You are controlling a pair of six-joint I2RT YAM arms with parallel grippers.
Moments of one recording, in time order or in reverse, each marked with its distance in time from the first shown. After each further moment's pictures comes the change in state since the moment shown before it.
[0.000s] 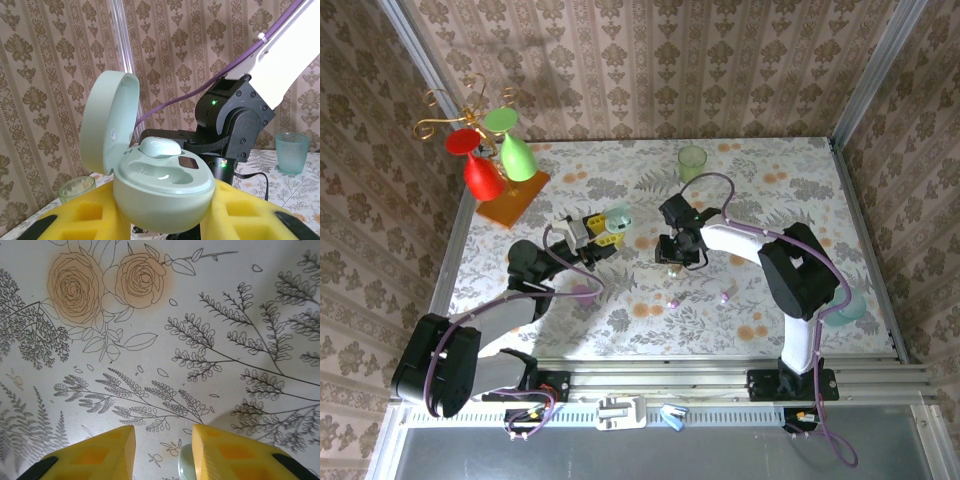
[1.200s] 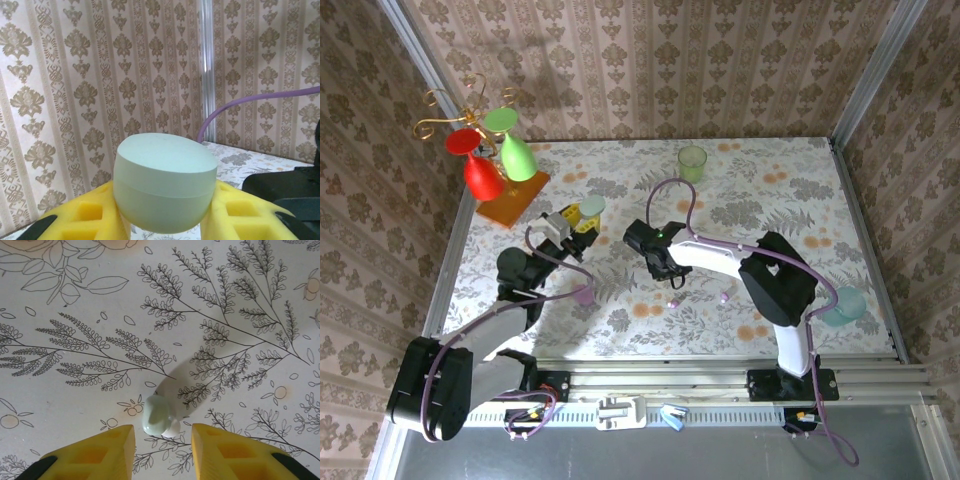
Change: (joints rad) left arm 0.074 -0.124 -0.062 -0.083 -0.287 0.007; right arm 0.221 0.052 0.112 -0.268 0.482 0.003
